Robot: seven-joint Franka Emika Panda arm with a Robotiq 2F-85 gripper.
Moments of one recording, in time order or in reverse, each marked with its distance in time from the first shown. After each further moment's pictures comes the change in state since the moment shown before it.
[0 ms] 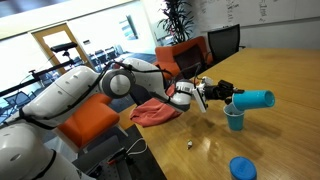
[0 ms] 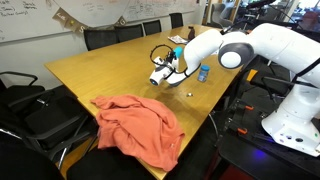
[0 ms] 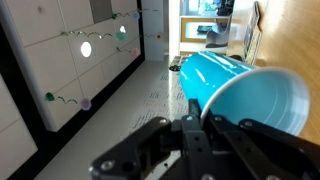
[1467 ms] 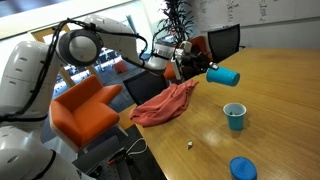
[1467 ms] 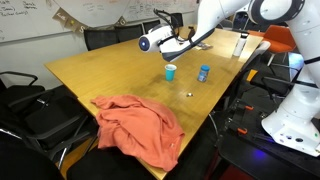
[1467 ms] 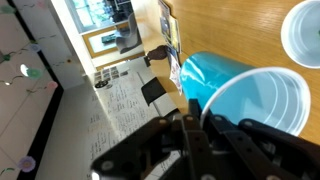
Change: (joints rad) arm -0.038 -0.534 0.247 -0.323 0.278 0.171 0.101
